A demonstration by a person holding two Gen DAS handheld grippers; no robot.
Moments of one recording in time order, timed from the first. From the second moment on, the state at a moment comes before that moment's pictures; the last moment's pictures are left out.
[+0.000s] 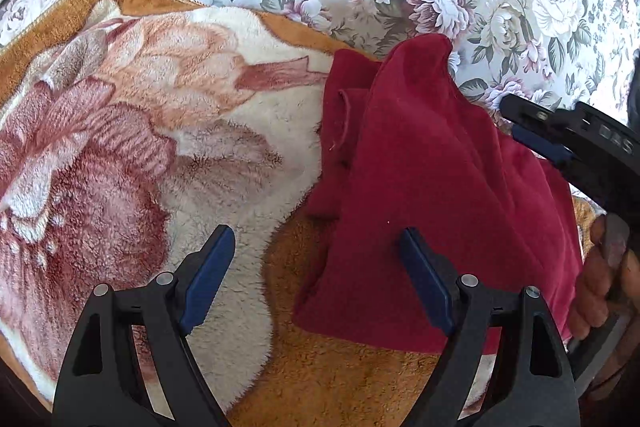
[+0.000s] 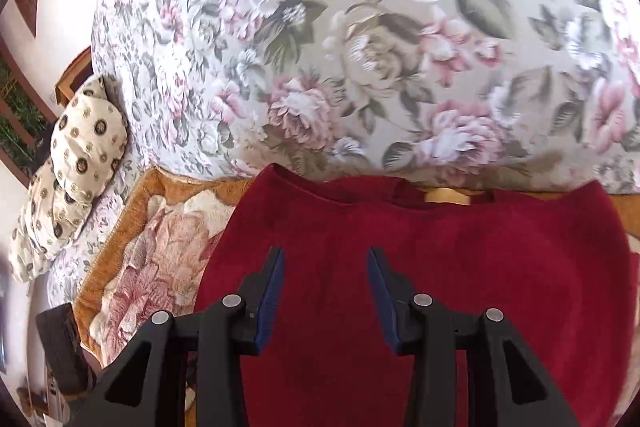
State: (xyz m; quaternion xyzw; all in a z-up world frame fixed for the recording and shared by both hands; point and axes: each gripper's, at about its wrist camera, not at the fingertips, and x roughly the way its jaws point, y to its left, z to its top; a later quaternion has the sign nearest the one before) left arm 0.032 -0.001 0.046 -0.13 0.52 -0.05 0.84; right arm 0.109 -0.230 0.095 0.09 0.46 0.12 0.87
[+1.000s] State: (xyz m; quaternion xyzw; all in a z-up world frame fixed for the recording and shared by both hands) left arm 0.023 0.003 0.075 -0.16 0.50 -0.09 0.85; right arm -0.025 -0.358 0.121 0.09 0.44 -0.02 0.89
